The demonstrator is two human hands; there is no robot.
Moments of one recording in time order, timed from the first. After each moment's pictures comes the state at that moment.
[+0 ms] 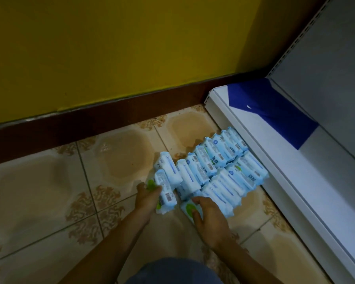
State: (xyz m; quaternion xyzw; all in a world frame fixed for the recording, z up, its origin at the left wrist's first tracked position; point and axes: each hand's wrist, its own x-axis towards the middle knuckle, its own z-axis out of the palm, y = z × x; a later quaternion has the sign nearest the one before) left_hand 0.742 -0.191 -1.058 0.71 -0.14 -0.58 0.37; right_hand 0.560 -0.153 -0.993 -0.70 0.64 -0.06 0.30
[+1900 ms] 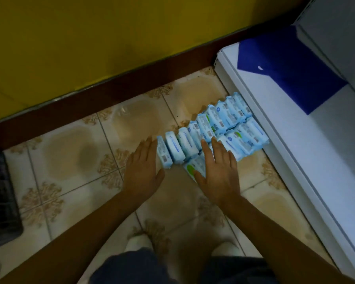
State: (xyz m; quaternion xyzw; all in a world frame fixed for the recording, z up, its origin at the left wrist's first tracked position) left_hand 0.744 -0.123 -0.896 0.71 -0.67 -0.20 0.09; right_hand 0.536 -0.160 -0.865 -0.79 0.60 0.03 0.13
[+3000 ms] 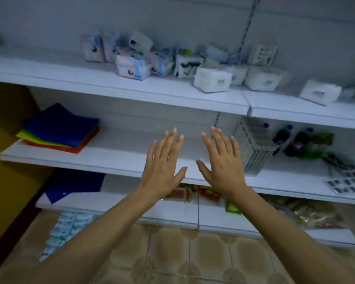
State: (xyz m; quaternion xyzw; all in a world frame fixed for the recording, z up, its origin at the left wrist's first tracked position) left_hand 0.239 0.160 -0.171 0.15 -0.94 -0.05 0.29; right_hand 0.105 0.299 -0.148 -0.48 0.81 -0.13 -0.29
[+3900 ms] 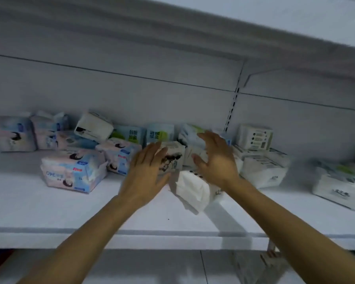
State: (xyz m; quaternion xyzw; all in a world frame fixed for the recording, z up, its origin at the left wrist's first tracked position) left_hand -0.062 -0.100 -0.080 0.11 -0.93 -0.06 0.35; right_hand -0.185 0.068 -0.016 -0.43 0.83 -0.24 -0.26
